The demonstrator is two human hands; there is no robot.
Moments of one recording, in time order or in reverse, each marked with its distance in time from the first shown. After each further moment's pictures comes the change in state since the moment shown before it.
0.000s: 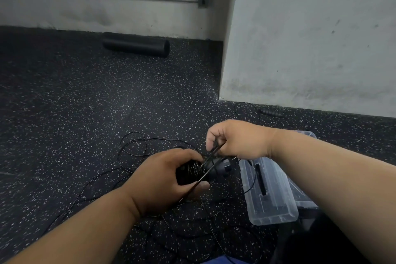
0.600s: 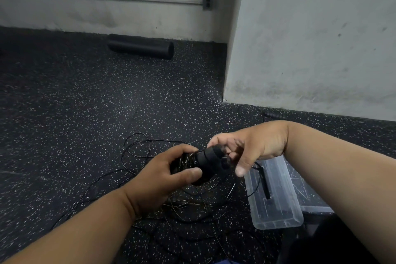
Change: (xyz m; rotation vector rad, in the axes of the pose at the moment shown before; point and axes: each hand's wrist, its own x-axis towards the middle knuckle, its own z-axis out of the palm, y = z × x) left_hand -0.003 -0.010 -0.004 -0.769 -0.070 -0.159; right_hand 0.013 0.031 -0.011 0.561 -0.707 -0.123
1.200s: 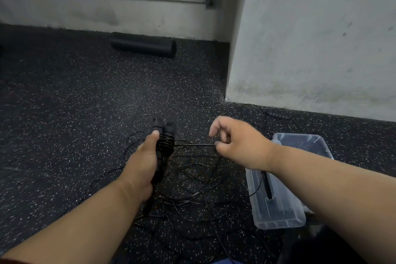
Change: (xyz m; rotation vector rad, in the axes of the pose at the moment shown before) left_hand 0.016 -0.010 -0.012 -0.448 0.629 -0.399; right_hand 0.024 -0.008 0.046 -0.541 0.992 -0.110
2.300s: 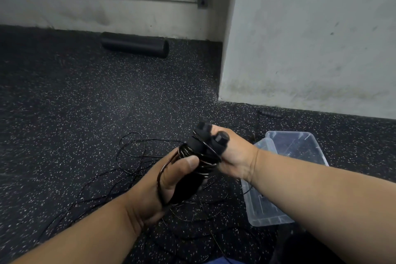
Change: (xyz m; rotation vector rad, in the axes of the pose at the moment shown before) left_hand -0.054 -0.003 0.023 0.049 -0.753 0.166; right_hand 0.008 -0.002 0.037 1.198 -0.114 0.304
